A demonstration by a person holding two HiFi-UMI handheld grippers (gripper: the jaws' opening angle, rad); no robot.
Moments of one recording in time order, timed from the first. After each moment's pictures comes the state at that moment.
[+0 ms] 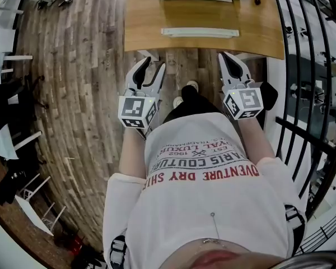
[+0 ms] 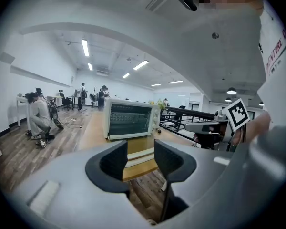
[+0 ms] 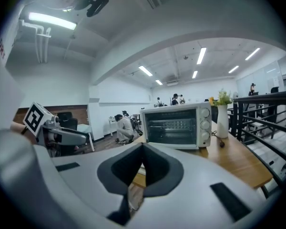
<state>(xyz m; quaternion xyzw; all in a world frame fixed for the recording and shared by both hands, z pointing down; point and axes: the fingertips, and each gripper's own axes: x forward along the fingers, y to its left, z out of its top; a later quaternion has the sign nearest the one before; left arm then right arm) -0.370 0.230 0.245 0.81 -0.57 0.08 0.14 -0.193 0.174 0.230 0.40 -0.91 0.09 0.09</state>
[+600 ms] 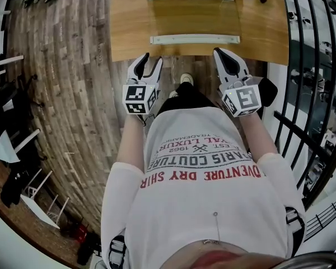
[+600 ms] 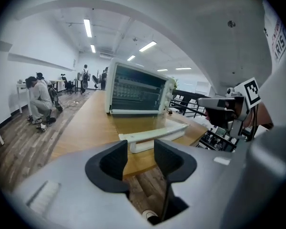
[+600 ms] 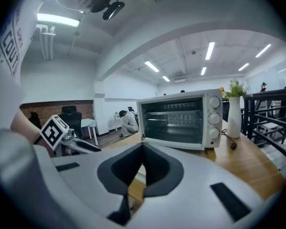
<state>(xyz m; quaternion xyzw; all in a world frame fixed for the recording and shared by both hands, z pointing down) -0.366 0.146 0.376 0.78 -0.56 0.14 0.23 -0.195 0.099 0.282 0.35 -0.92 0.08 0.11</state>
